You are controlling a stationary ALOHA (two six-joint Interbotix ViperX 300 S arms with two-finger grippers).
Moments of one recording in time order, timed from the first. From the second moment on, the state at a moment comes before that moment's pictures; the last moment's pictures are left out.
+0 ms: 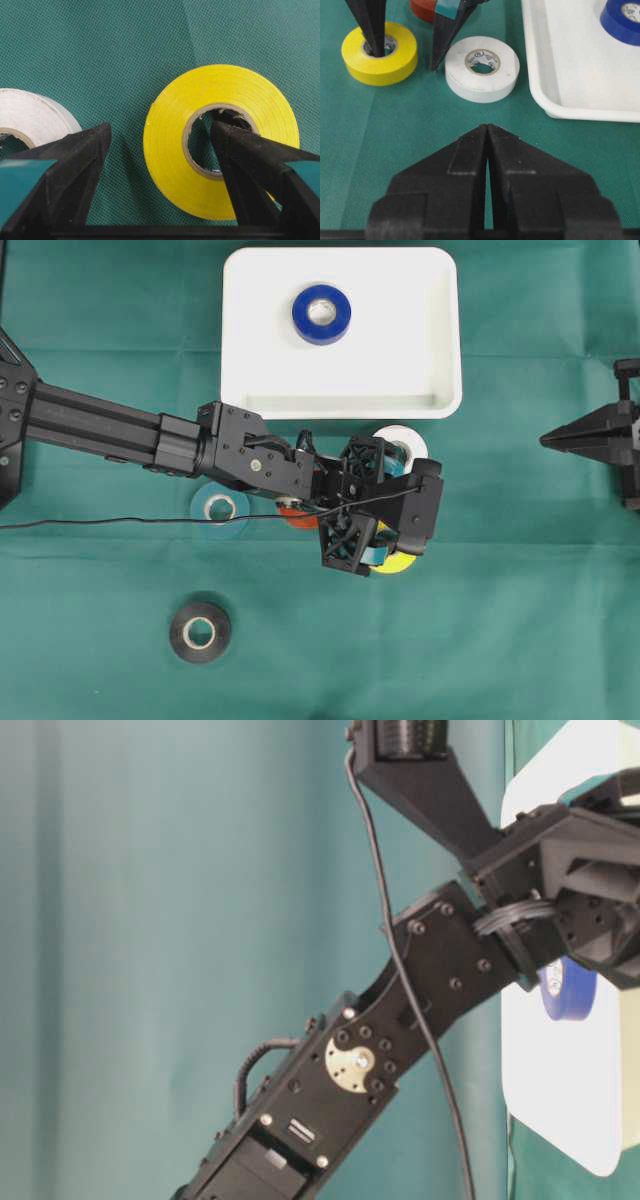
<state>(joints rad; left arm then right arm) -0.10 0.50 0.10 -0.02 0.30 0.15 -0.02 -1.14 1.48 -0.05 0.03 0.13</state>
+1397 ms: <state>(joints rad) -0.10 0.28 0.10 -0.02 0.44 0.15 -0.02 -1.14 1.48 -0.05 0.03 0.13</state>
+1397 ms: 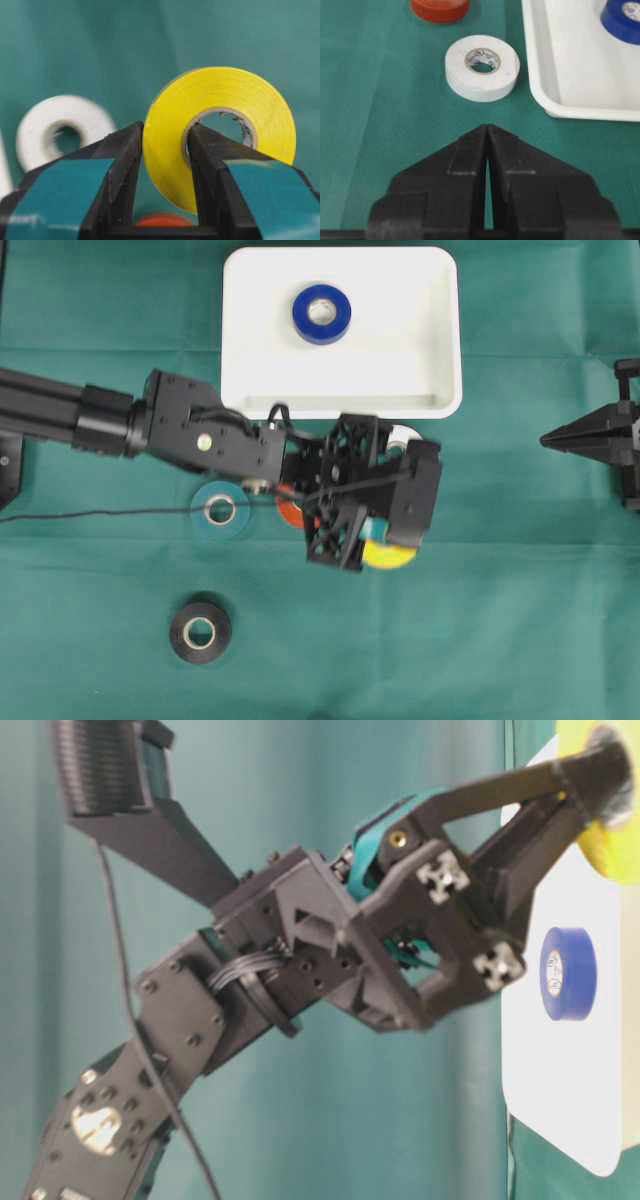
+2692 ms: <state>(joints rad) 0.25 0.44 -0.04 -0.02 0.44 0.28 -0.02 -1.14 1.48 -0.05 0.03 0.13</state>
